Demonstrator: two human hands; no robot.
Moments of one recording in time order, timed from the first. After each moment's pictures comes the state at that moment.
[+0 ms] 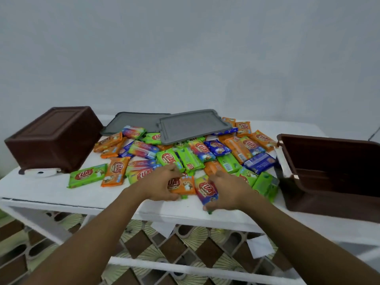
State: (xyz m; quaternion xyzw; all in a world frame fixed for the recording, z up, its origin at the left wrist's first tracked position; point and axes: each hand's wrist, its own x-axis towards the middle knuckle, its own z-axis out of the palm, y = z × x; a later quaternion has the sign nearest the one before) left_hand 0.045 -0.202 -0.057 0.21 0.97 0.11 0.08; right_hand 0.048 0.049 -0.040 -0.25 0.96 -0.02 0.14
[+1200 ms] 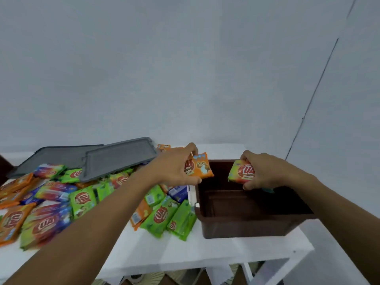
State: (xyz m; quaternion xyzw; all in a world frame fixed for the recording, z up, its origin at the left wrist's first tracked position) left_hand -0.023 0.070 0.073 0.29 0.94 0.16 0.00; right_hand 0.004 0.344 0.081 -0.06 1.00 -0.03 0.07
